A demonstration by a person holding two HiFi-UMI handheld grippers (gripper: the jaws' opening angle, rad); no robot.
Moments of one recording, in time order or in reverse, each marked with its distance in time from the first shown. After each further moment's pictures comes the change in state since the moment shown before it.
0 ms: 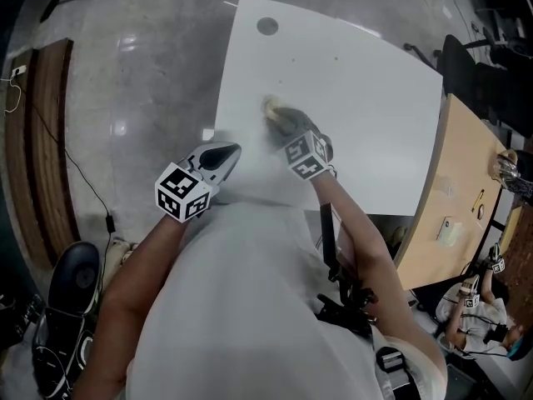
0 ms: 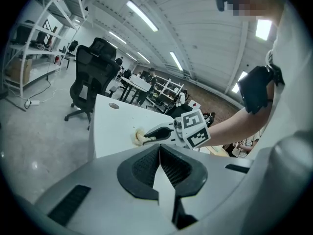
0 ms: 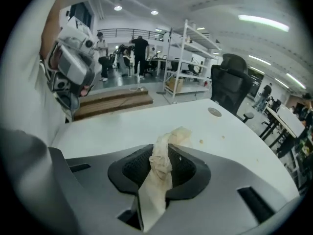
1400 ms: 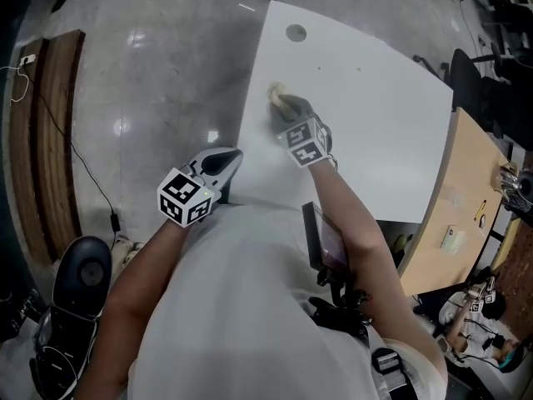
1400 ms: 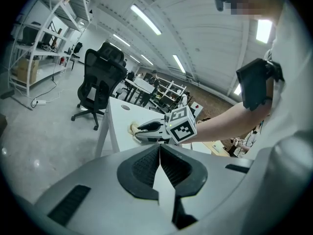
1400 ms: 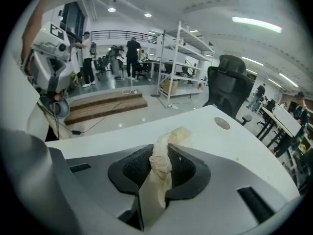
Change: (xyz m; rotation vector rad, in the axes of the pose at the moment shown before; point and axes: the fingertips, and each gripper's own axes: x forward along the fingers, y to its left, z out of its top) left arm -0.056 0.033 -0.012 -0.019 -0.024 0.026; right arm 0.058 -0.002 0.051 0.034 -0.022 -0.067
